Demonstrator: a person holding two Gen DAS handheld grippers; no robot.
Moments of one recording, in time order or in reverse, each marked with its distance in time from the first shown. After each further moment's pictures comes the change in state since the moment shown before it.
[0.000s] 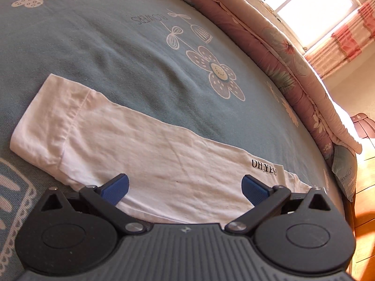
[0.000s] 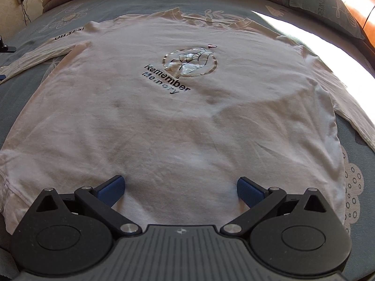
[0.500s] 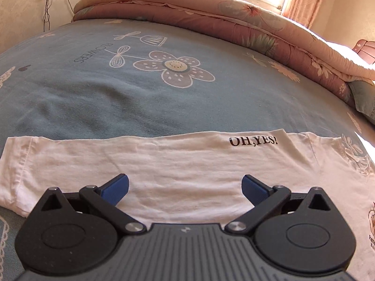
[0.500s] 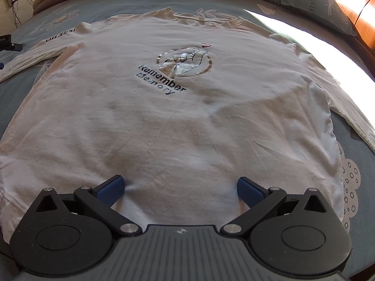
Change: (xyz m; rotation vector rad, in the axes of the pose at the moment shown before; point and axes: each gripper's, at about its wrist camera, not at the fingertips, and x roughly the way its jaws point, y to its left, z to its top) left arm 0.049 -0.101 -0.042 0.432 -0.060 0.155; right arm 0.002 0.006 0.001 0.031 0.002 -0.044
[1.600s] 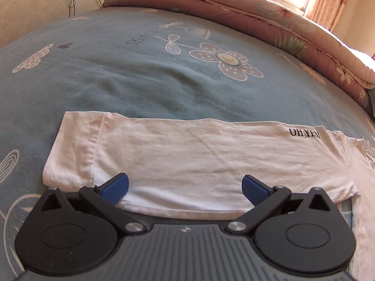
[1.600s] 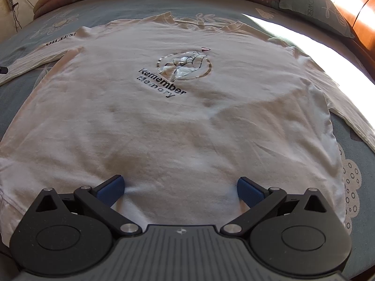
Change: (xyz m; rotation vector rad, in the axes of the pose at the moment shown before) left arm -0.024 0.093 -0.011 -0.105 0.032 0.043; right arm 0.001 0.000 -0.002 0.003 -0.027 0.001
